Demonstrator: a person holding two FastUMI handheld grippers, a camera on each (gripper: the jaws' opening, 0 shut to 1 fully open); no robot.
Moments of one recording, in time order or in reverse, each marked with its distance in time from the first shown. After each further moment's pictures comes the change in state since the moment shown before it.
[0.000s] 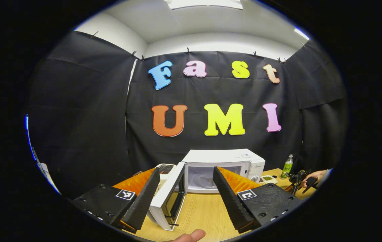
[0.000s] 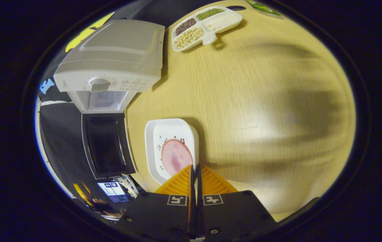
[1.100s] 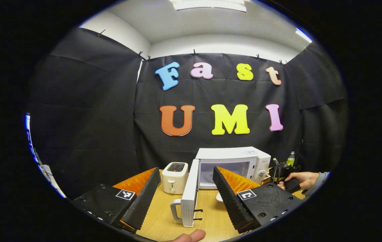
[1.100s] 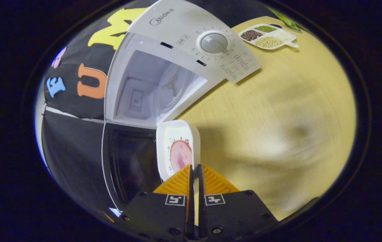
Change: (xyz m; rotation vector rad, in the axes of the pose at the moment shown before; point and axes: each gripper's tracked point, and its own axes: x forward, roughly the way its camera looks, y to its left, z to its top) left arm -0.037 0.067 -0.002 0.012 -0.010 0.018; right arm 0.093 0.218 -0.011 0.094 -0.393 0.136
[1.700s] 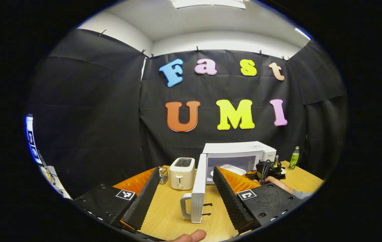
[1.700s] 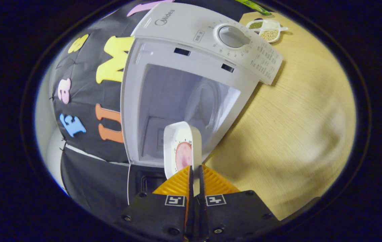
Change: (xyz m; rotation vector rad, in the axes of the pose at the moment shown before) left arm -0.010 0.021 -0.016 0.009 0.044 0.034; right arm 0.069 0.069 0.052 0.221 -0.377 0.255
